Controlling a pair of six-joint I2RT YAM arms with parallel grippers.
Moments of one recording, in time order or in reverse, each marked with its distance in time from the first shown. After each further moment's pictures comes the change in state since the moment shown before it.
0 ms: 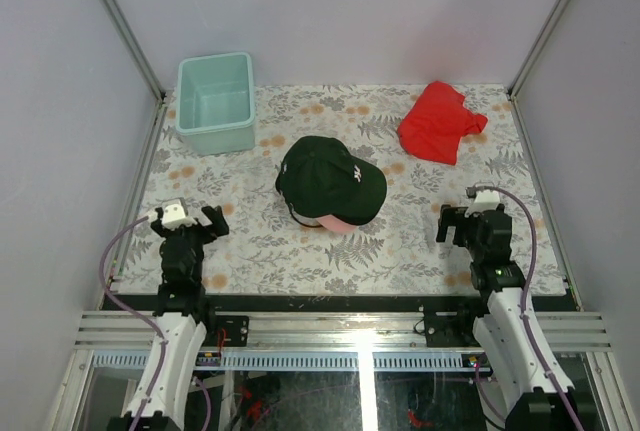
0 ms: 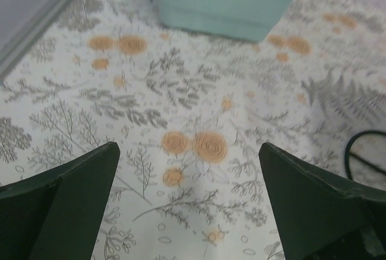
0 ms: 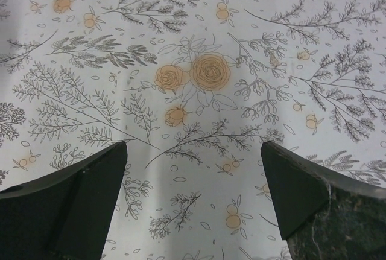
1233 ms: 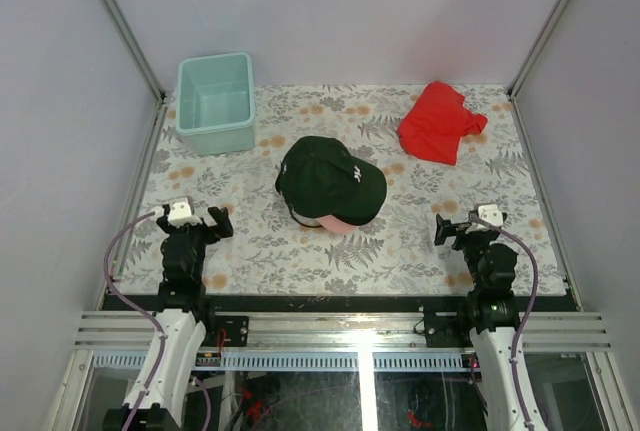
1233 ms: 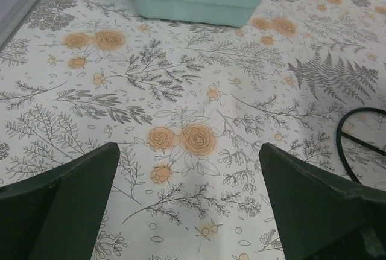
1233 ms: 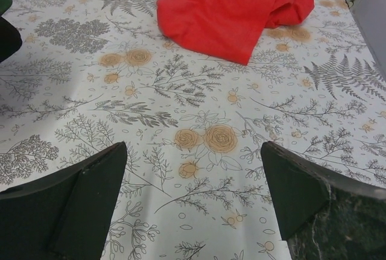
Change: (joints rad) left arm -0.005 0.121 0.000 0.045 0.070 0.032; right arm 0.000 -0.541 -0.270 0.165 -0.105 -0.068
